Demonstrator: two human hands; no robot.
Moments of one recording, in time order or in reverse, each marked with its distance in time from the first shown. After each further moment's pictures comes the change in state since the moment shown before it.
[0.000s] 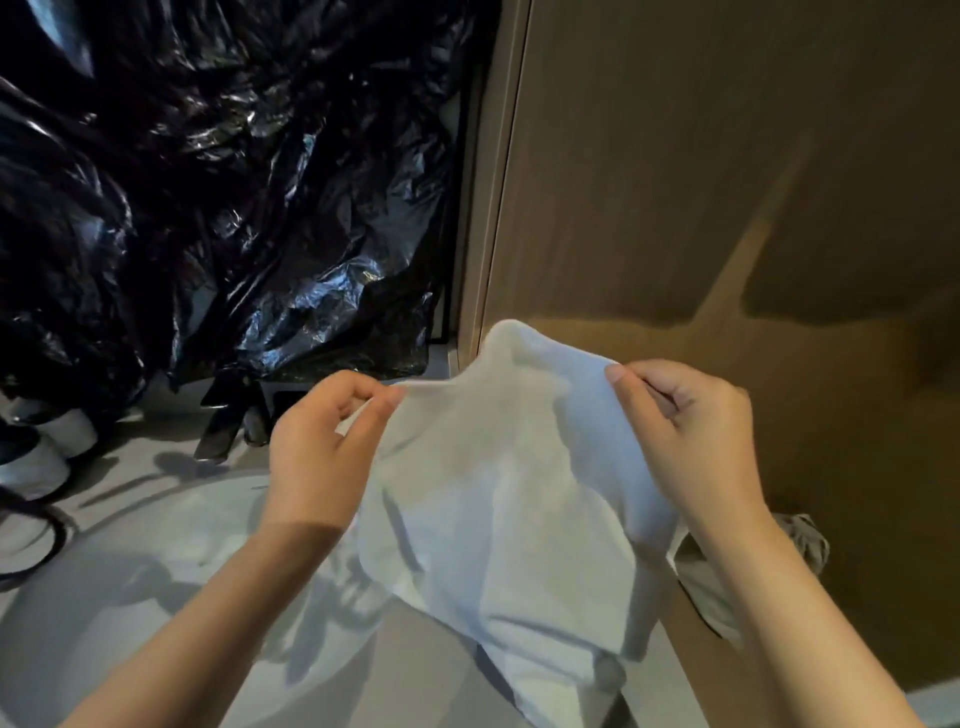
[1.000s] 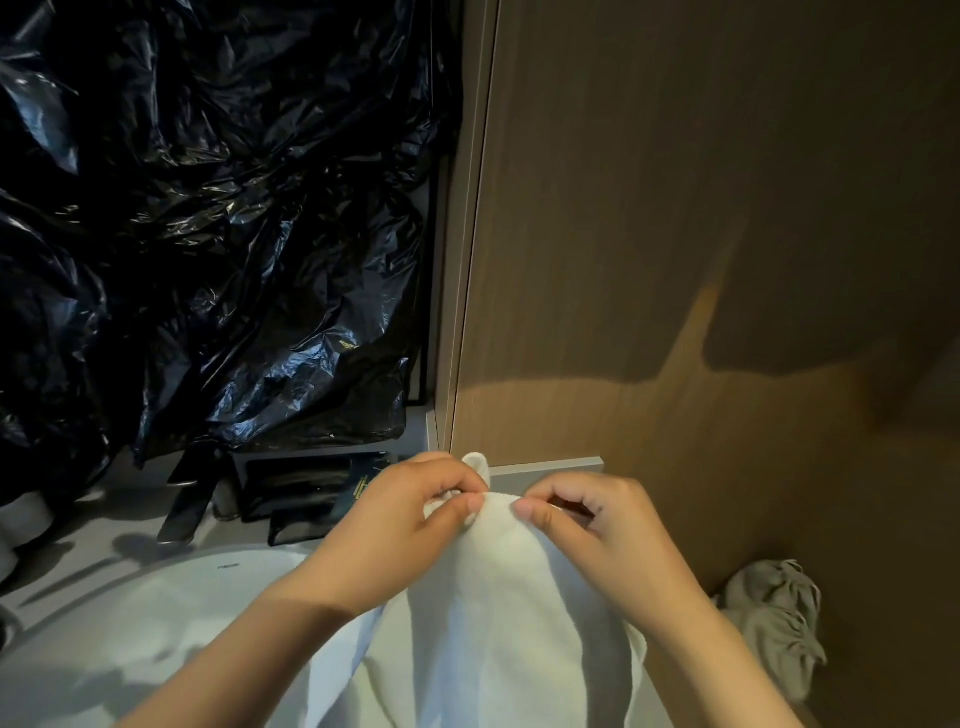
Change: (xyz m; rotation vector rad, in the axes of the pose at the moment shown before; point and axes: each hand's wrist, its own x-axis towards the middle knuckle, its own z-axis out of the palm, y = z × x) left_hand 0.014 0.022 0.034 0.021 -0.606 0.311; right_hand -0.013 -0.002 0.017 0.134 -0.387 -0.010
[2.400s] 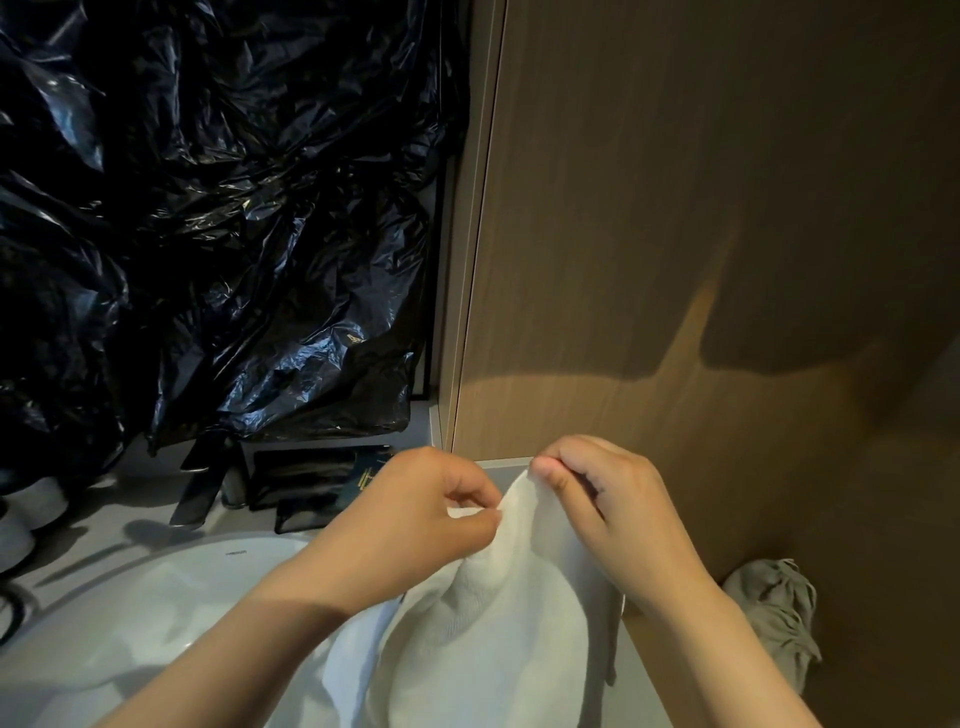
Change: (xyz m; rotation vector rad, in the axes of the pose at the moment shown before) left_hand -0.012 0.049 -0.015 -0.018 -0.107 -0.156; right_hand -0.003 -0.014 -0.007 -0.243 0.109 -0.114
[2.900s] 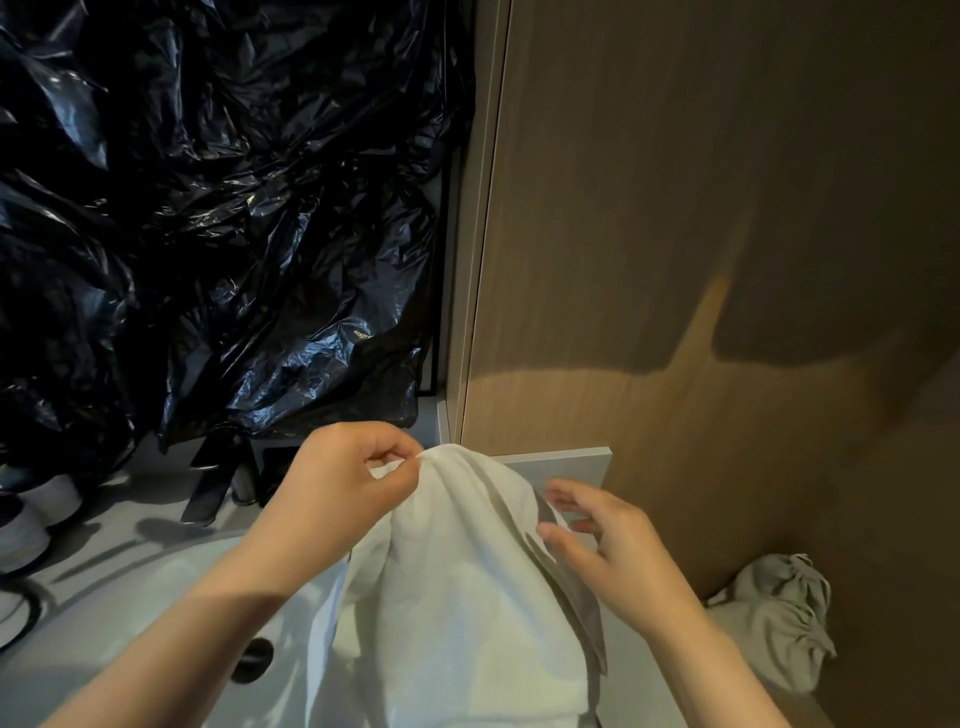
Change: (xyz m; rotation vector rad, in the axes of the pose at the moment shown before) left_hand -0.002 -0.043 -0.028 0.051 0.326 -0.089; right_hand -0.025 0.044 0.031 0.107 -0.215 0.317
